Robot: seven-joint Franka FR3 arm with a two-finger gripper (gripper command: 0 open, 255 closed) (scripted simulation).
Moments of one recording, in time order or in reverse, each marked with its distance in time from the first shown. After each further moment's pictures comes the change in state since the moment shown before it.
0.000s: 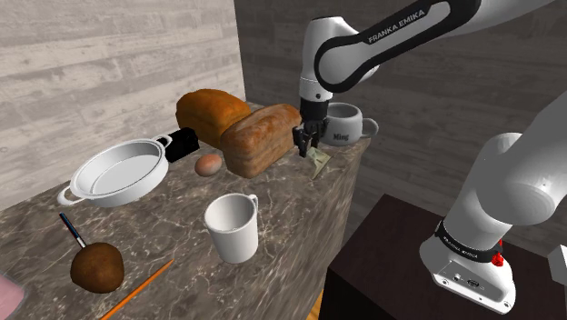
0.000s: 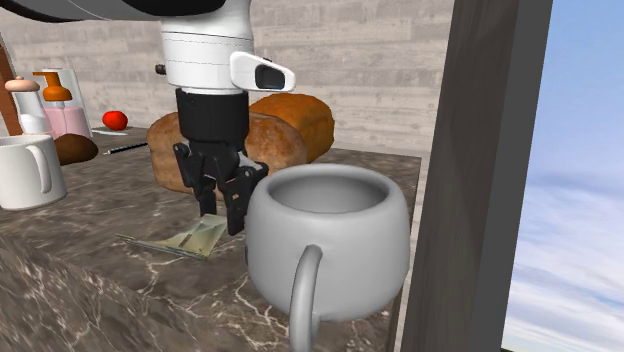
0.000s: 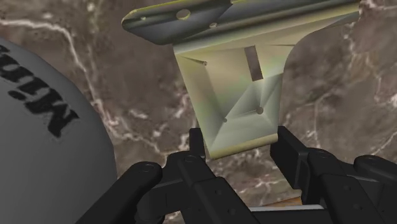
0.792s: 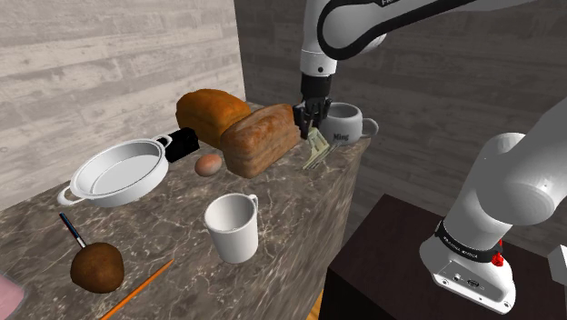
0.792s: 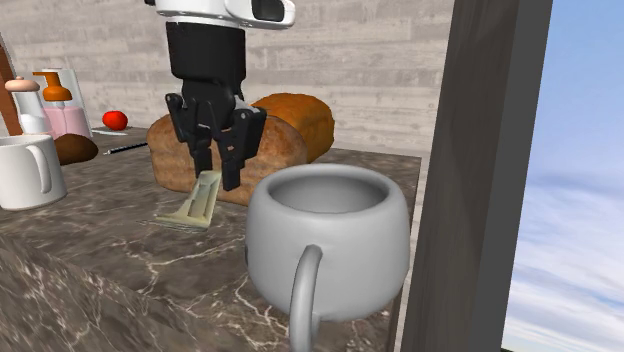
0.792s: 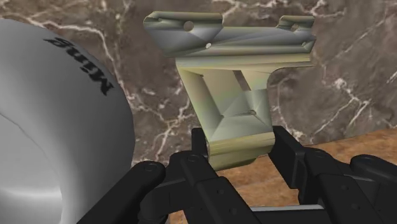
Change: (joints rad) arm -0.005 -0.054 -0.009 0.112 -0.009 -0.167 0.010
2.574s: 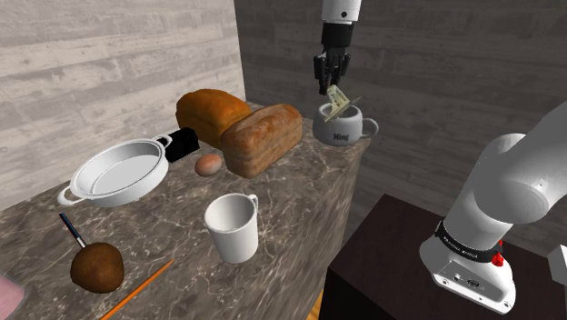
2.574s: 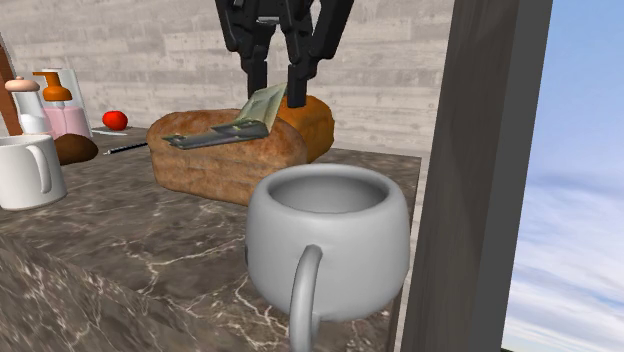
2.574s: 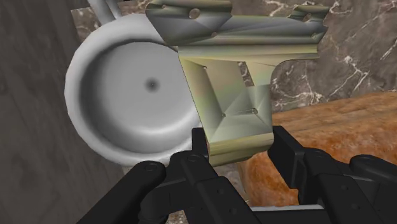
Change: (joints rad) arm -0.067 -0.021 -0.129 0.240 -0.052 -0.278 -0.145
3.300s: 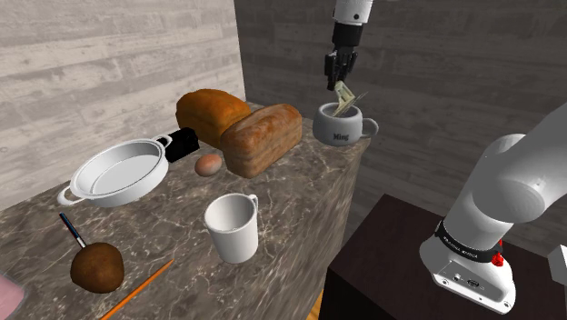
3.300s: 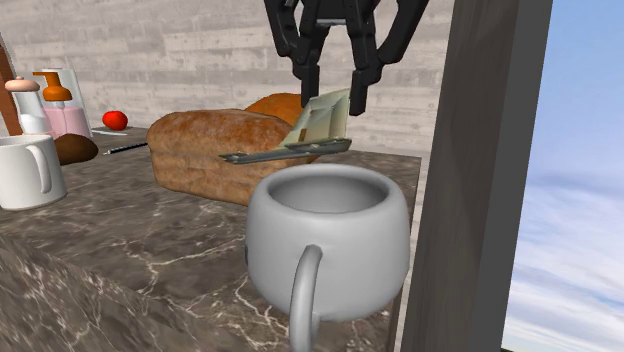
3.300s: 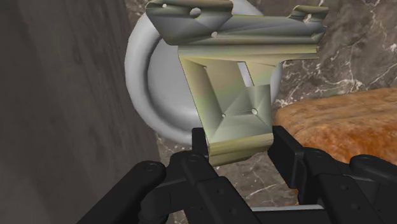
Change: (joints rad) arm -0.041 -0.014 -0.067 -0.038 -0.028 0.084 -0.142
